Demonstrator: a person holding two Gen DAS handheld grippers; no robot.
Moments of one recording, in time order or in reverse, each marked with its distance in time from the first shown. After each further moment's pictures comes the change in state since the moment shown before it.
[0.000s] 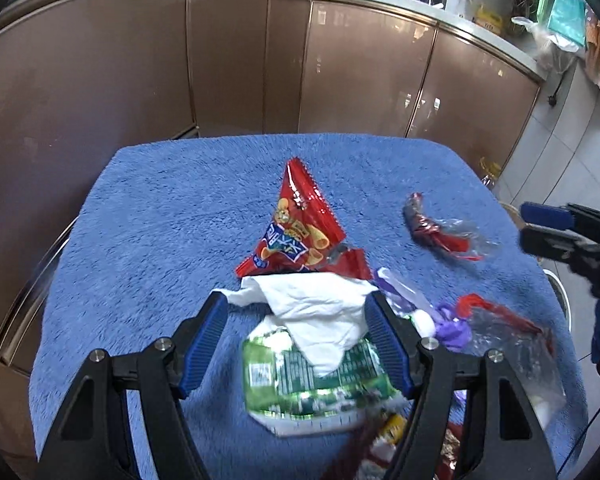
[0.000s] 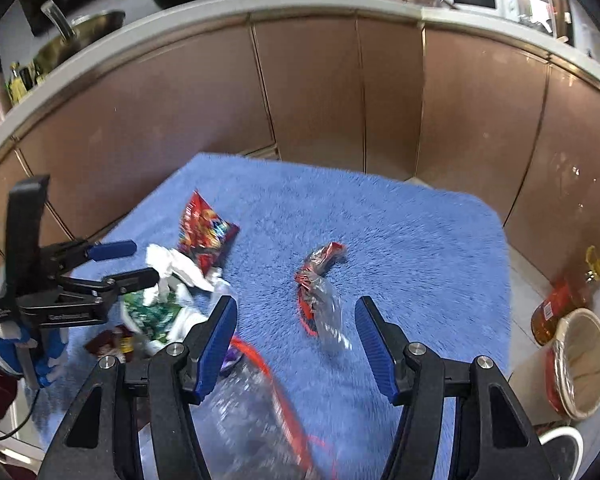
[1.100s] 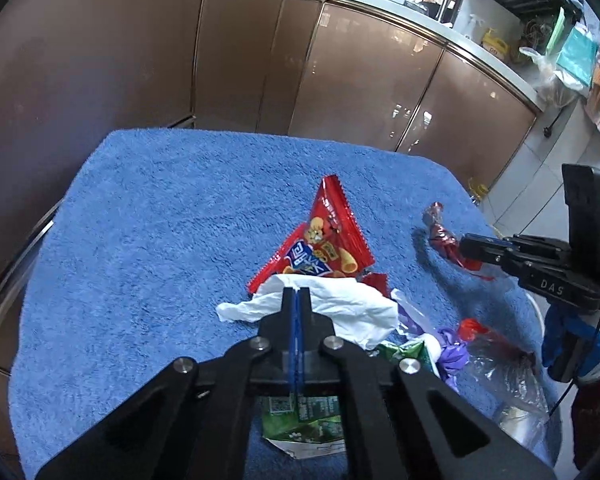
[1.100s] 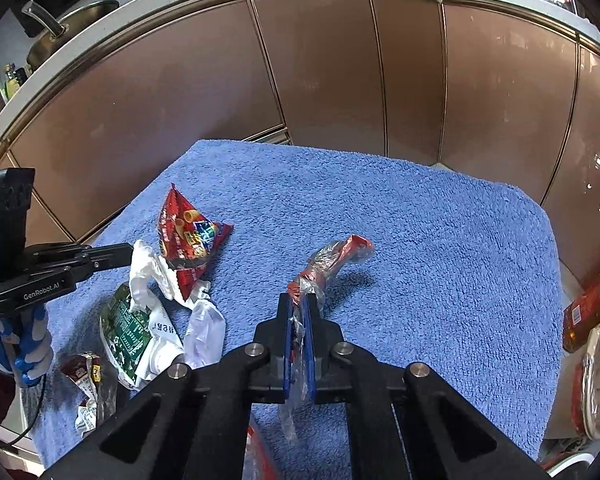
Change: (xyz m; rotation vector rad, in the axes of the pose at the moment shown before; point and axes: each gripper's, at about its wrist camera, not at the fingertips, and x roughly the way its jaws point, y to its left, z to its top) left arm -0.003 0.034 0.006 -0.112 -0.002 -0.118; right arm 0.046 -0.013 0.011 0.006 0.041 0.083
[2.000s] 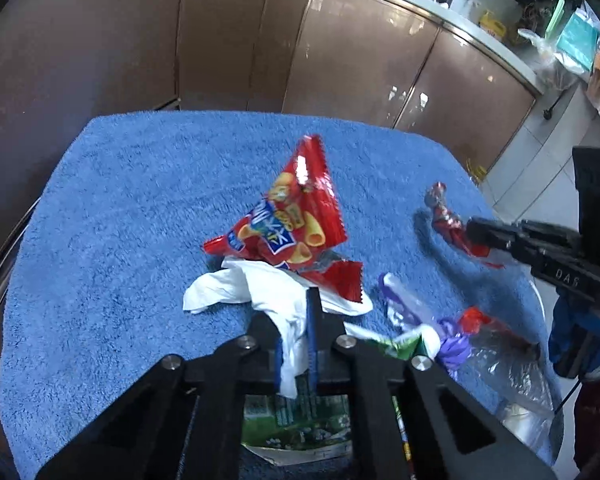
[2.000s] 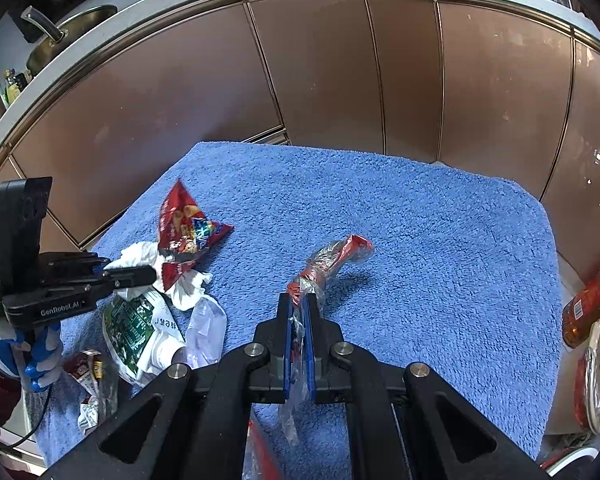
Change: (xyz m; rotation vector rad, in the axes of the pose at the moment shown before) left arm 0.017 -0.014 -0.002 0.029 0.046 0.001; right arm -0.003 -0.005 -0.004 0.015 -0.005 0.010
